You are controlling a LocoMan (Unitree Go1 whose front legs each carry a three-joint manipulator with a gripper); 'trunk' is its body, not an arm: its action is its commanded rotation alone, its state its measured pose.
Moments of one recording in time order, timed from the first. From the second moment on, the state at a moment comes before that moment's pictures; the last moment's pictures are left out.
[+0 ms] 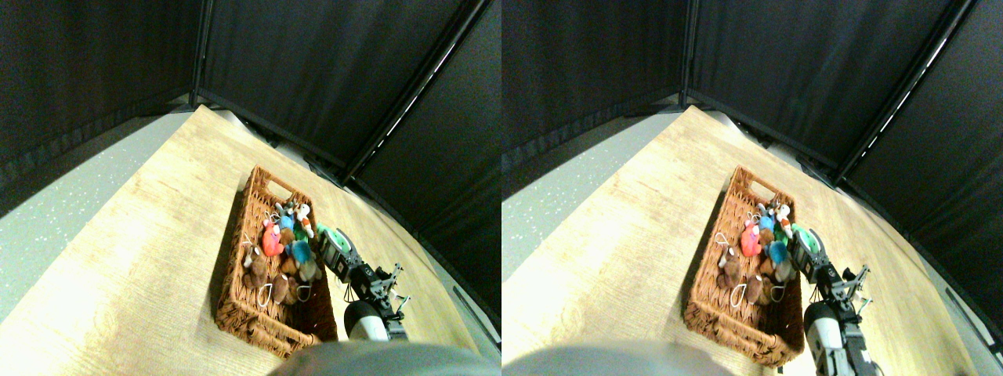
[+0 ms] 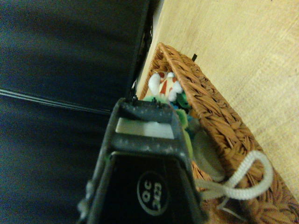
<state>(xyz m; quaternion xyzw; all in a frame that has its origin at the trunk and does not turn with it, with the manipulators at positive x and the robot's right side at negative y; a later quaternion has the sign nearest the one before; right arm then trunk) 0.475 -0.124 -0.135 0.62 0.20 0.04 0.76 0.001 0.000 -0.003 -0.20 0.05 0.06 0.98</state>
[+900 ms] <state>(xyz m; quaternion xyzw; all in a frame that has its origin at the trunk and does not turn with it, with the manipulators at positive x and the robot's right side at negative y) 0.472 -0.111 -0.156 0.58 0.23 0.04 0.78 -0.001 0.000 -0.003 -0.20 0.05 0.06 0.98</state>
